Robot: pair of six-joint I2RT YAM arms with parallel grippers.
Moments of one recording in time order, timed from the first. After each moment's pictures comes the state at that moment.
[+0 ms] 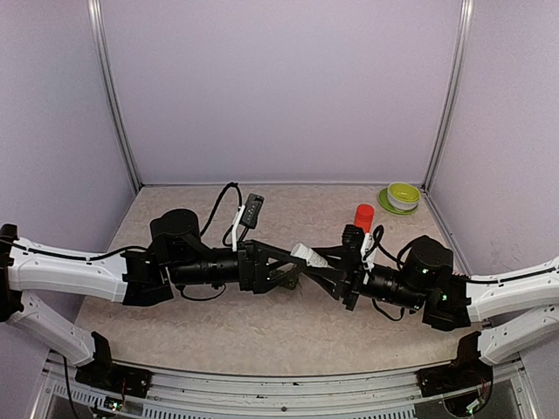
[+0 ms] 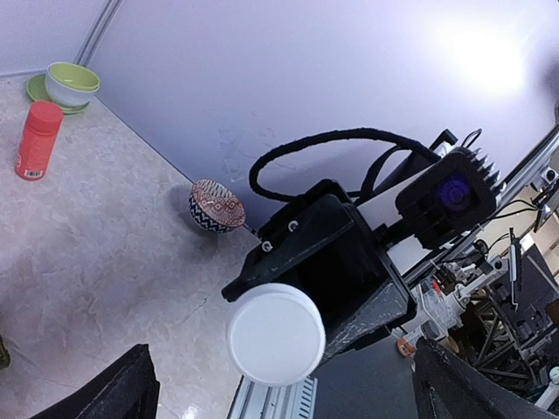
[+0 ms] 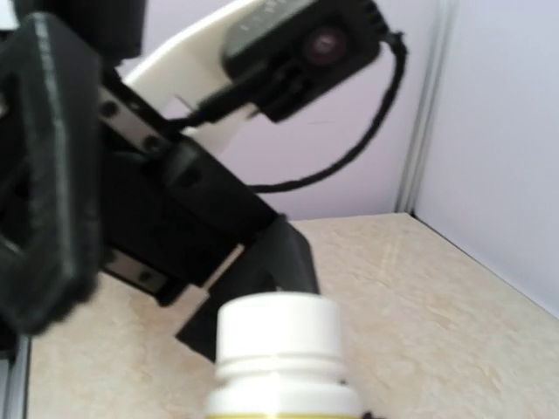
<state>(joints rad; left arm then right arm) -1.10 1.35 0.78 0.52 0.30 -0.66 1.15 1.13 0.50 0.69 -0.04 -0.13</state>
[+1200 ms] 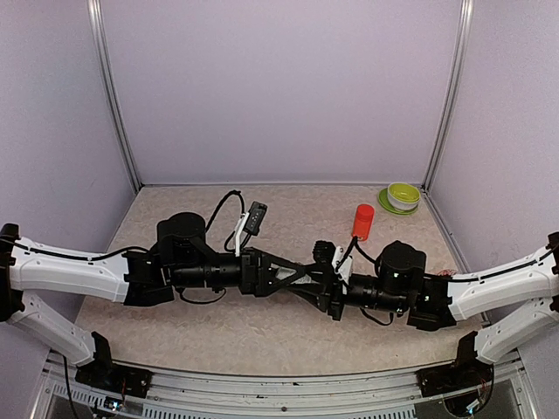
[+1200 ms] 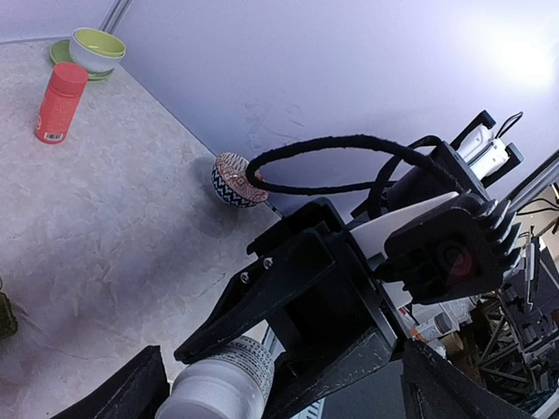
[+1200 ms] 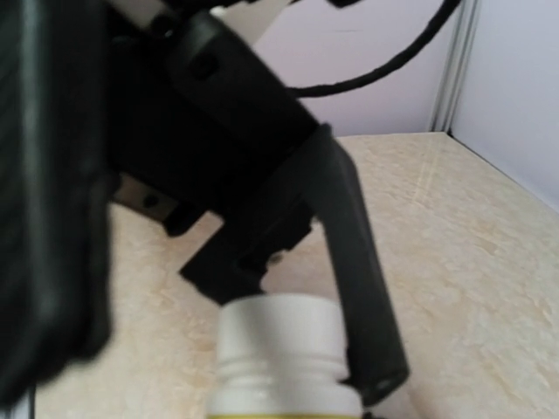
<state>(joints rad) -1.10 1.37 0.78 0.45 0.28 -0.67 1.16 1.28 0.55 0.64 -0.06 -0.11</state>
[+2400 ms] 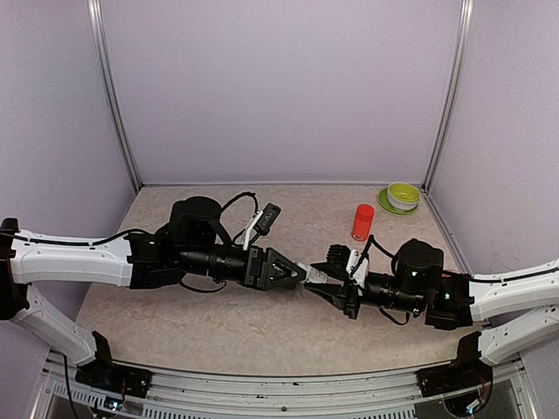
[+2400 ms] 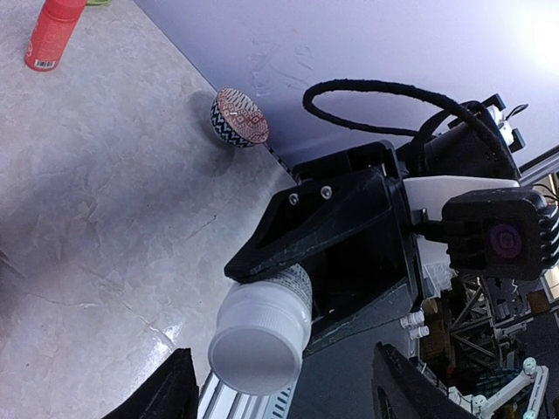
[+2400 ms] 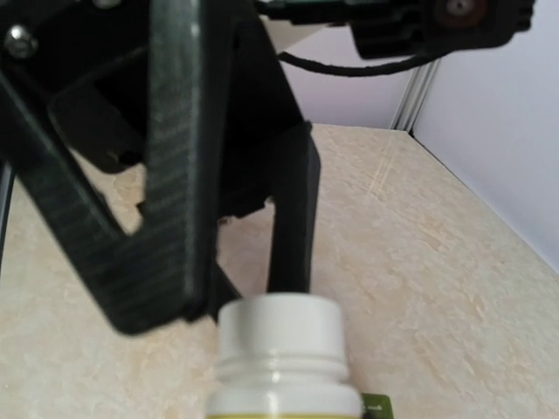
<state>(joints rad) -1.05 1.40 0.92 0.16 0.44 -0.71 1.16 1.11 0.52 0.46 -0.01 -0.27</state>
